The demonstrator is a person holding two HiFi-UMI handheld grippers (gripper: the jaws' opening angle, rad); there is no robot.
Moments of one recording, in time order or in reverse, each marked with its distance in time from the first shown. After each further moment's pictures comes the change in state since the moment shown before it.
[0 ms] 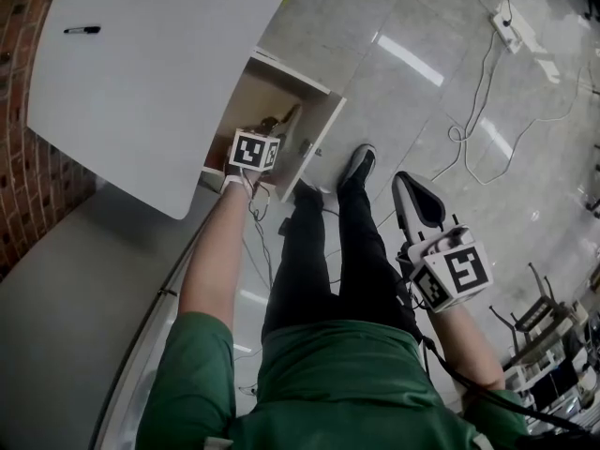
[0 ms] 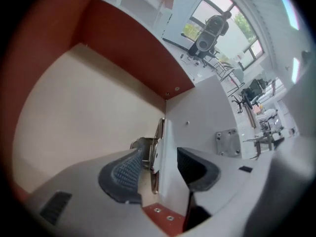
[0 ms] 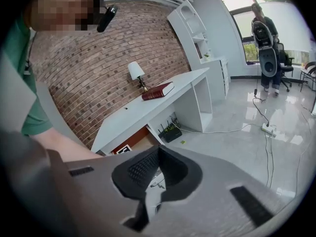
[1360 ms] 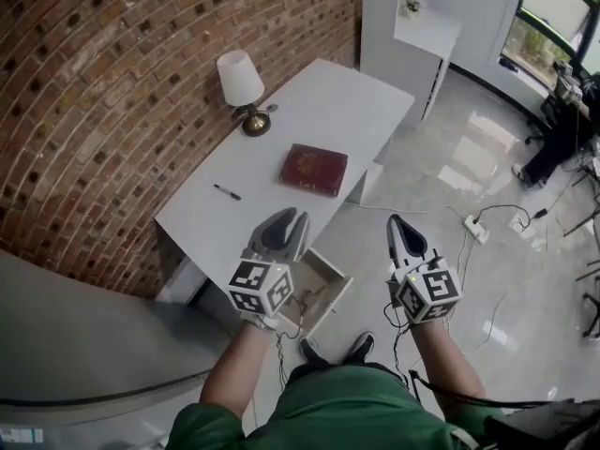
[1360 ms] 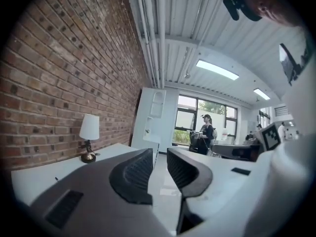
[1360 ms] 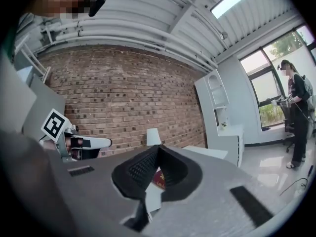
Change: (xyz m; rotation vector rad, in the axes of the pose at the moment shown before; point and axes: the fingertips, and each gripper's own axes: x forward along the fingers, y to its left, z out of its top) left arm -0.629 -0.193 0.225 0.131 -1.263 0.093; right arm -0.147 0.125 0.328 -0.317 -0.603 0.032
